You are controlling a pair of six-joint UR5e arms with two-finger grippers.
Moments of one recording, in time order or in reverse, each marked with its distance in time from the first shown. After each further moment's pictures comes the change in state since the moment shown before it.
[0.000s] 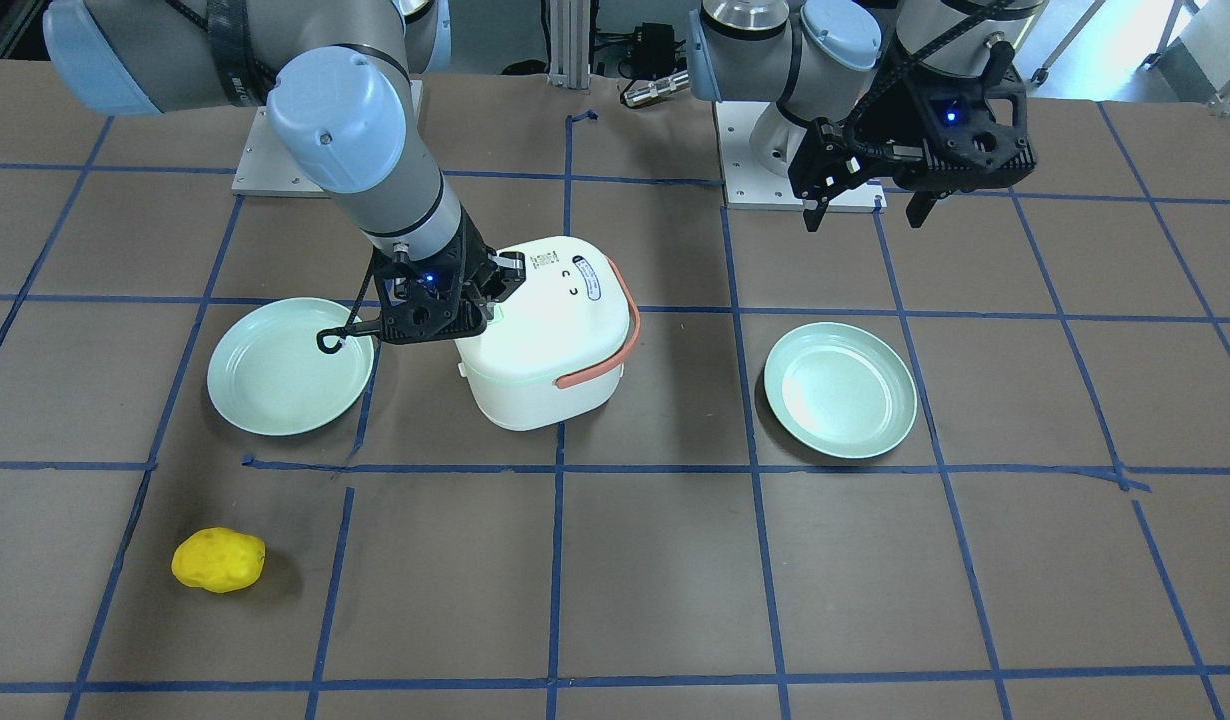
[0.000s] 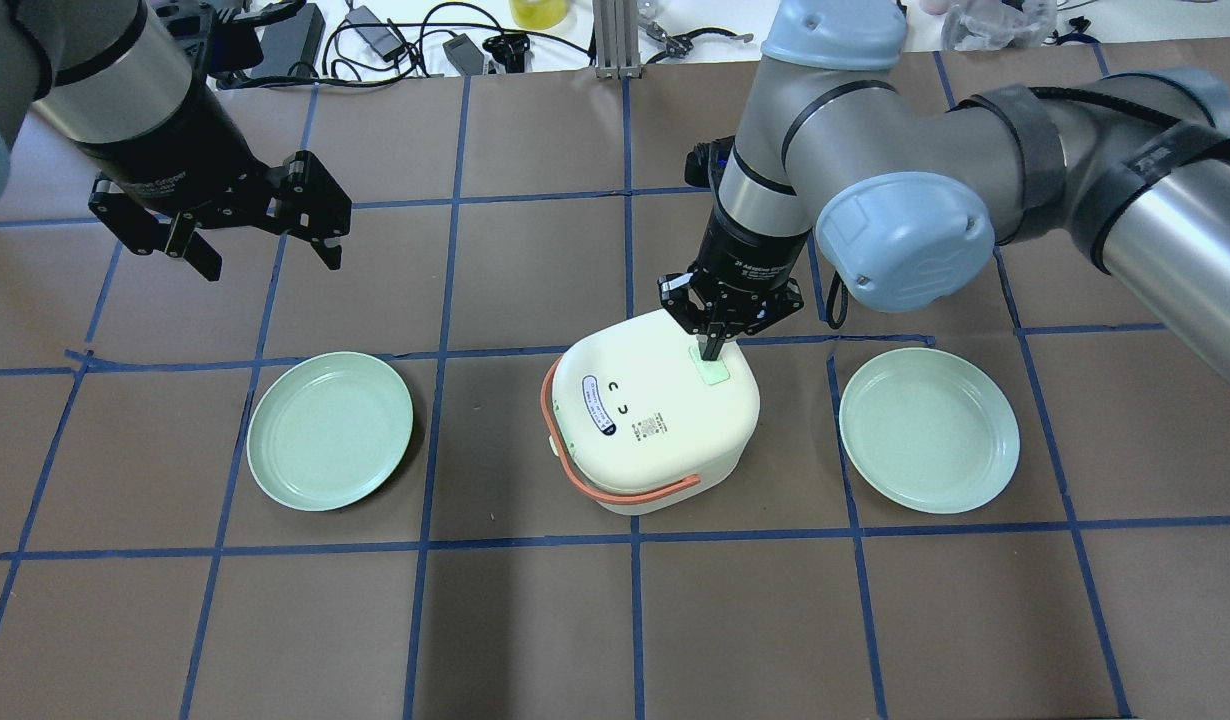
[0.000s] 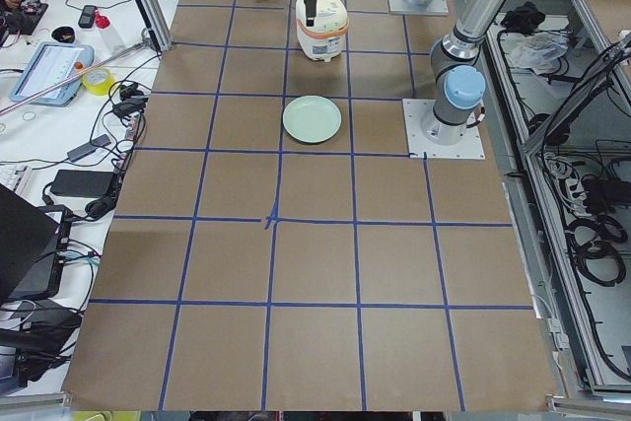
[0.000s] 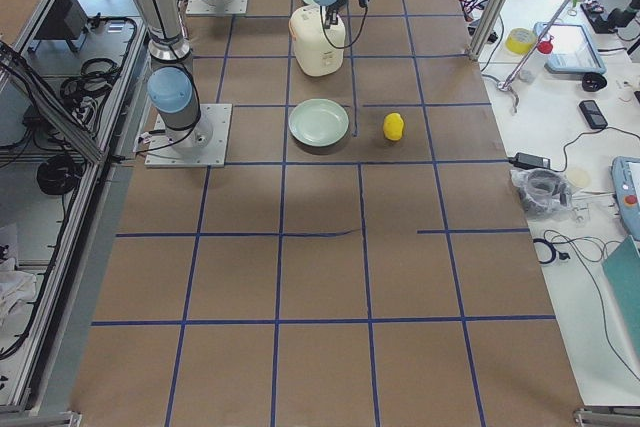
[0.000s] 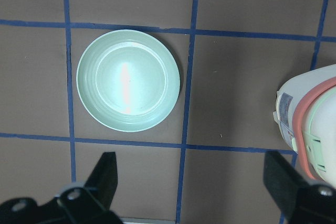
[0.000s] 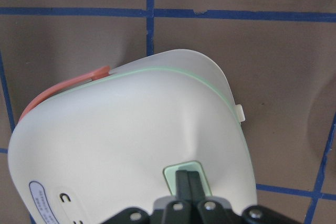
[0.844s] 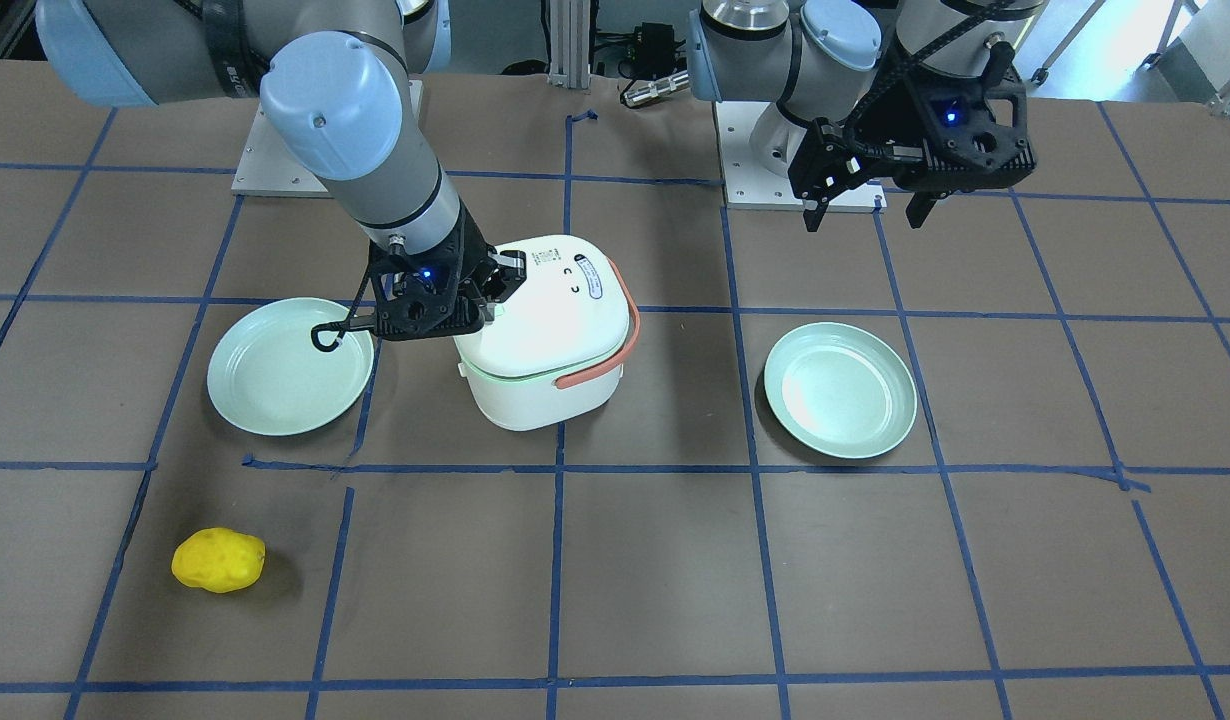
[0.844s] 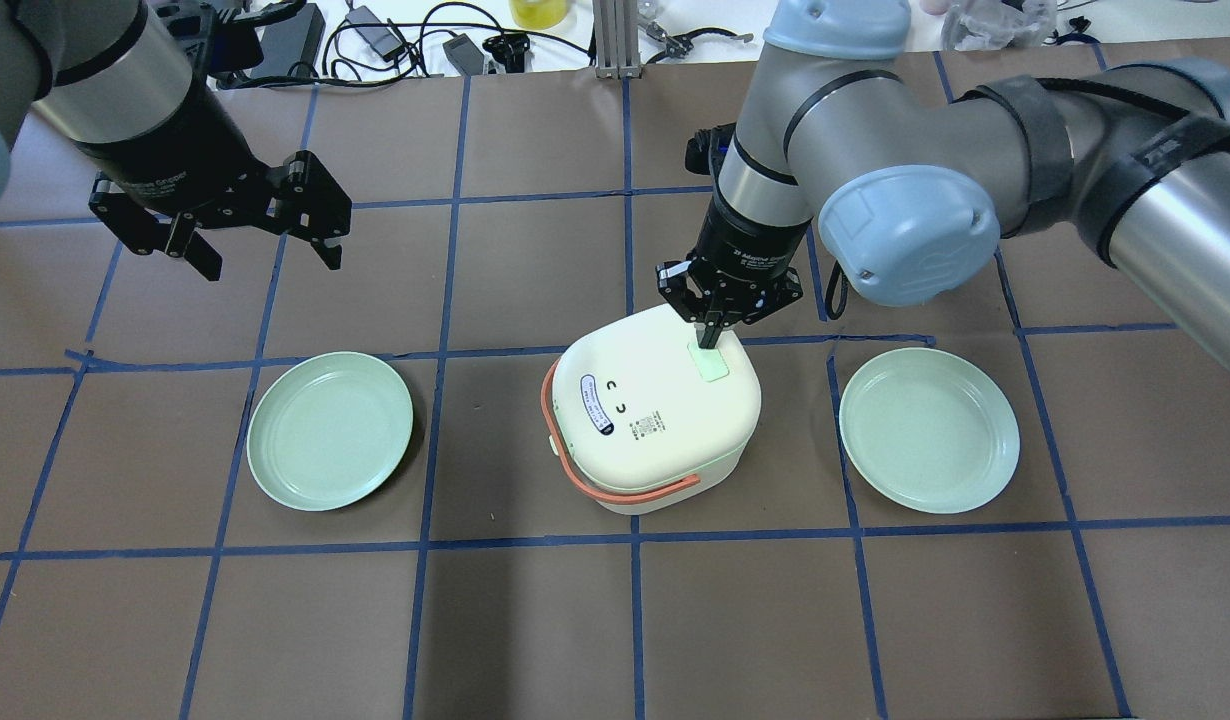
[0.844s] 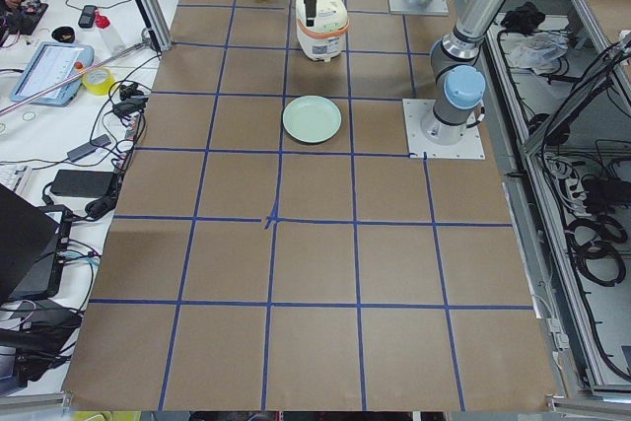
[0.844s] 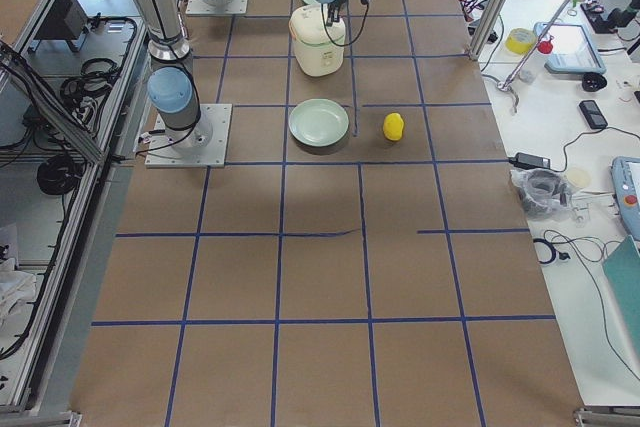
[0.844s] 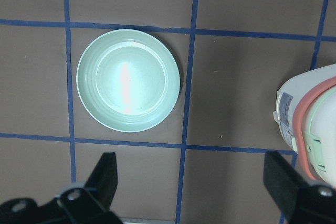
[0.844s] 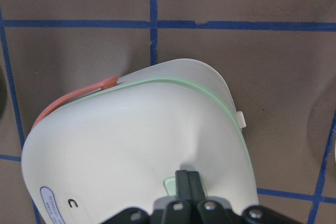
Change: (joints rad) left arm 0.000 0.000 0.000 0.000 0.000 0.000; right arm 0.000 -0.007 -0.035 -0.005 0.002 0.036
